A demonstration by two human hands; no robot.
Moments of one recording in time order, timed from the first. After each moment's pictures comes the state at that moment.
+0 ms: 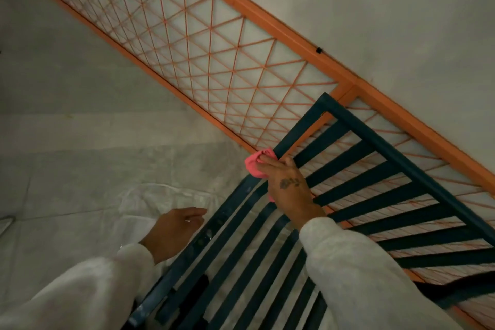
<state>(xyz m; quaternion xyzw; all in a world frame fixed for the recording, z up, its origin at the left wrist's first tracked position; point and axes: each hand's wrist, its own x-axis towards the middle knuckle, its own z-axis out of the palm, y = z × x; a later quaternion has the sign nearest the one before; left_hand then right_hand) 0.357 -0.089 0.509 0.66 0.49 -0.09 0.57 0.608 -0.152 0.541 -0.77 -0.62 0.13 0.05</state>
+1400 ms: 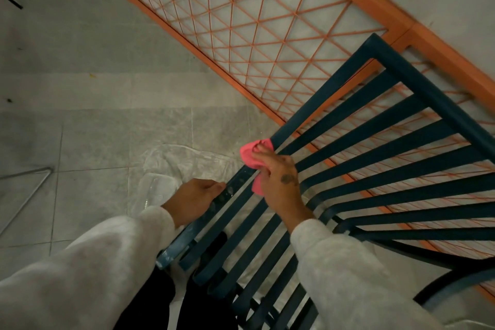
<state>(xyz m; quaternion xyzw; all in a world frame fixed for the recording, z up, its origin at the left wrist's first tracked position) 0.340 -0.110 0.483 0.59 0.51 -0.11 0.62 0.526 -0.188 0.479 -0.83 -0.40 0.29 0.25</state>
